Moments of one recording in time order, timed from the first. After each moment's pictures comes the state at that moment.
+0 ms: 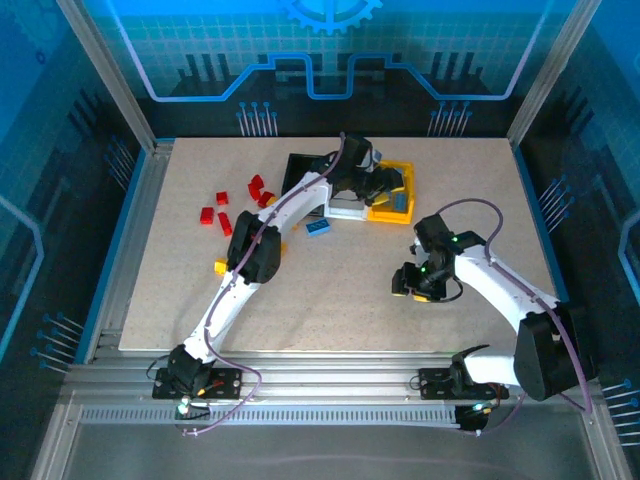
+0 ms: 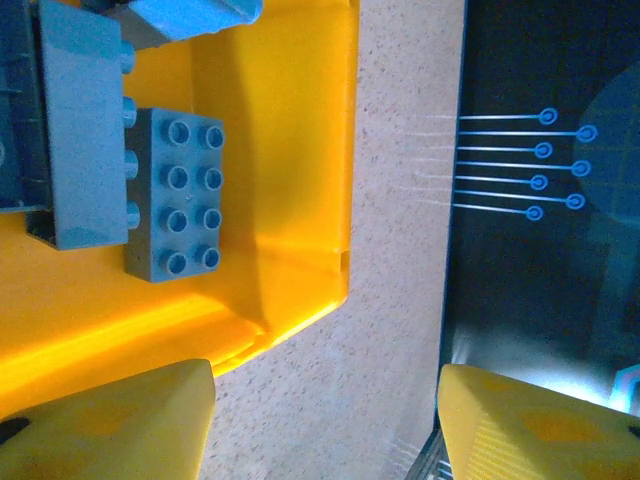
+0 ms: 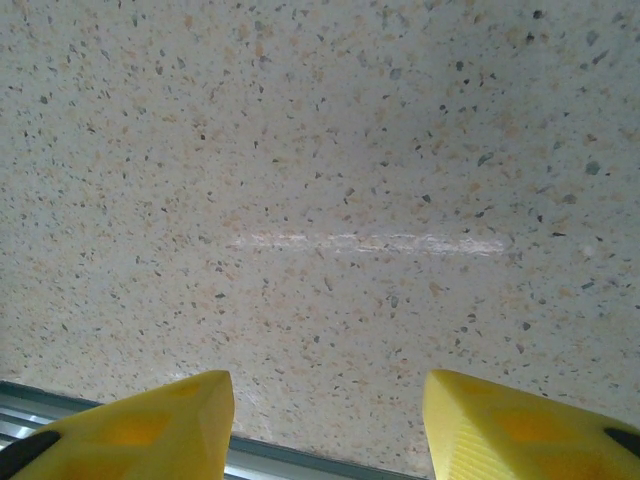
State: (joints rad) left arm -0.57 2.61 2.47 -0.58 0.59 -0.95; right arm 0.31 1.30 0.83 -0.96 -0.28 0.49
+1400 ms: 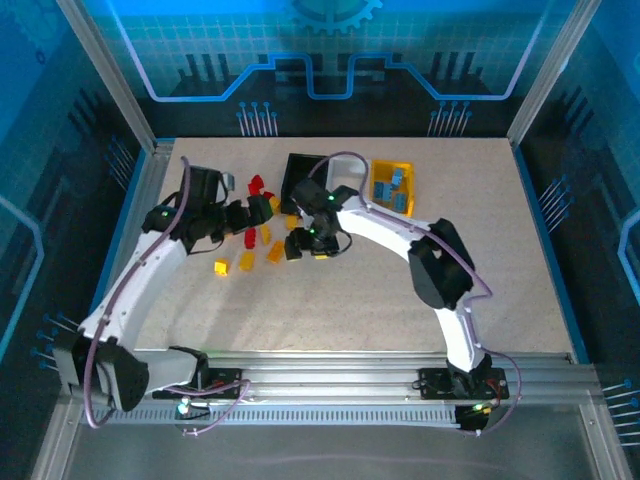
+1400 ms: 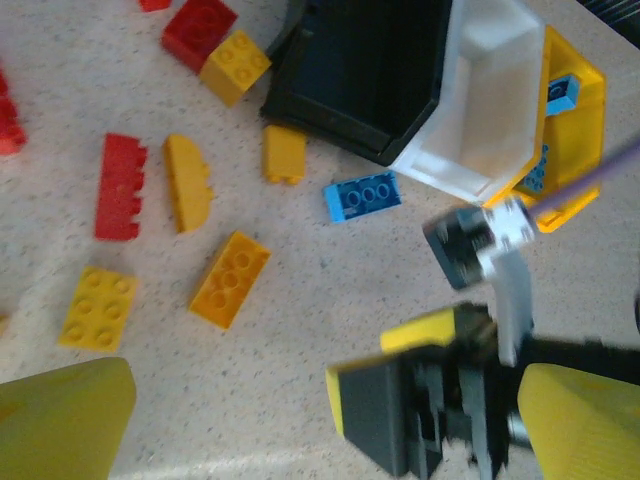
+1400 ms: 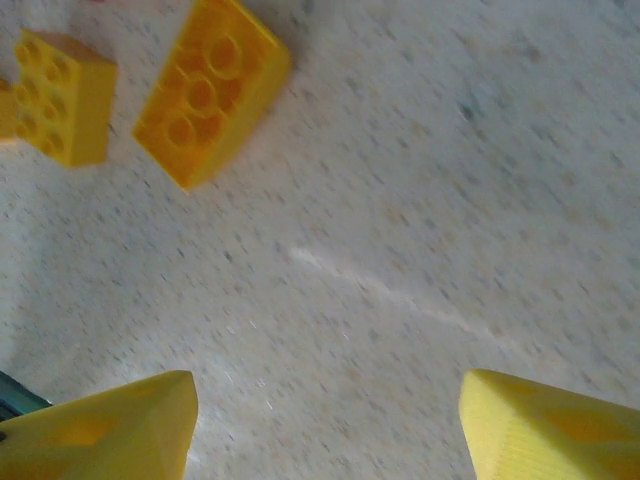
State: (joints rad) left arm -0.18 1.22 1.15 -0.79 0.25 -0.59; right arm 0.77 2.13 1.80 -0.95 -0.27 0.58
